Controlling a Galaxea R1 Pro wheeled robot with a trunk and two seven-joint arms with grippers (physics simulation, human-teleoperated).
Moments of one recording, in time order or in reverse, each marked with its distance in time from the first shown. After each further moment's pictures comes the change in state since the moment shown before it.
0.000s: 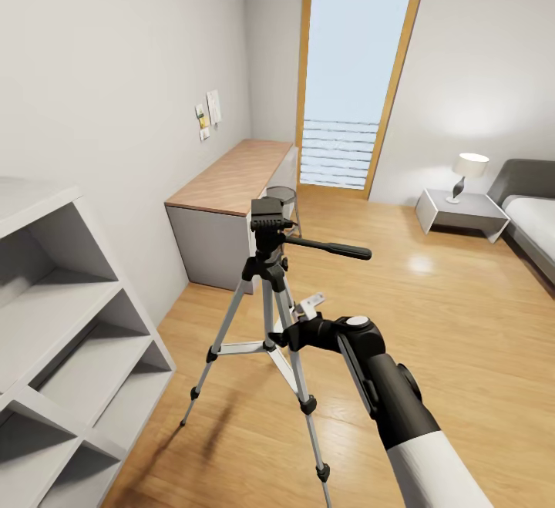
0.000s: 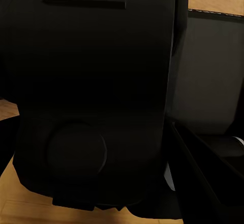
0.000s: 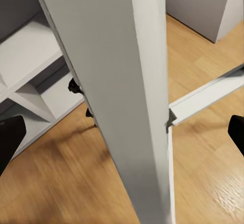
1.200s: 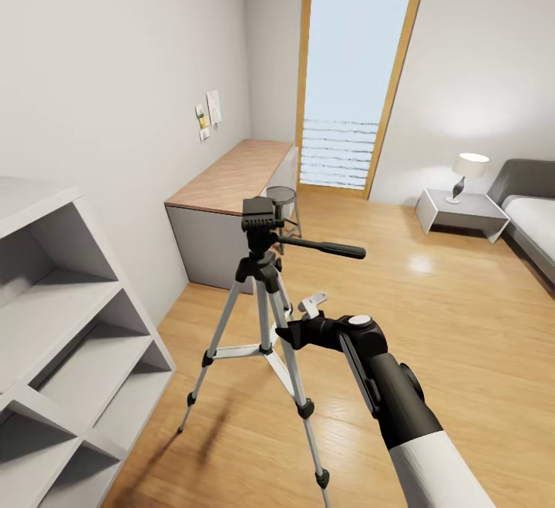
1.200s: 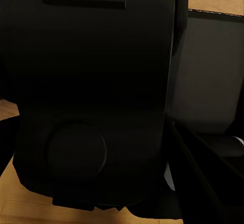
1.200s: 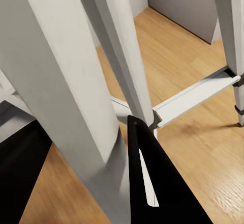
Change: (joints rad) left arm 0.000 0.000 0.000 0.000 0.000 0.000 0.000; right arm 0.000 -0.008 -0.001 -0.010 -0.013 0.005 -0.013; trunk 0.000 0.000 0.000
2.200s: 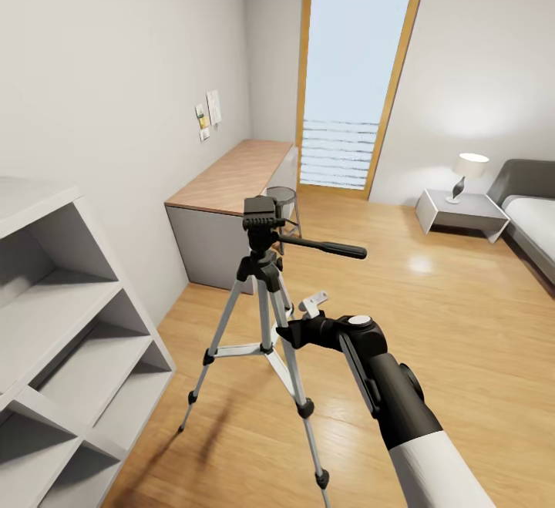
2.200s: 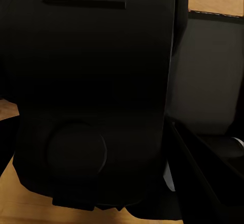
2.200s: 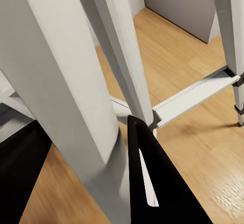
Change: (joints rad) left arm -0.003 -0.005 -0.001 -0.001 -0.003 0.000 0.006; right arm 0.000 0.000 0.003 0.001 -0.018 0.004 -0.028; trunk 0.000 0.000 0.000
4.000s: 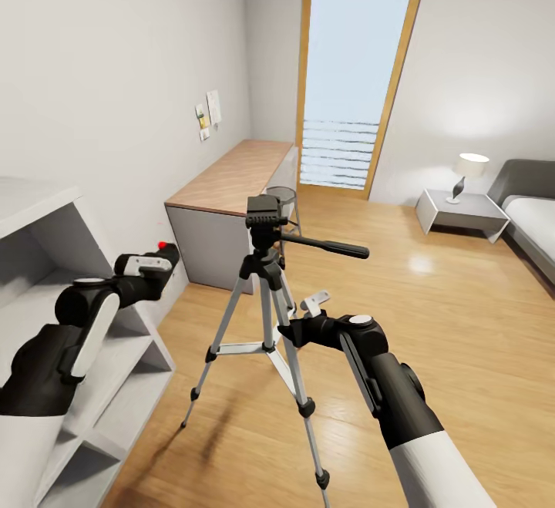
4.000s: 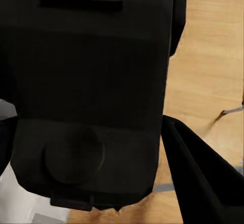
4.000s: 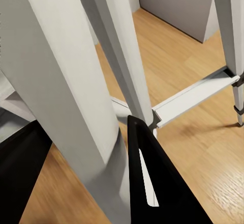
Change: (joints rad) left arm -0.432 0.251 0.247 -1.510 -0.176 0.974 0.189; right arm 0.000 -0.003 -0.001 -0.007 -0.016 0.011 -0.027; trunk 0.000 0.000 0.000
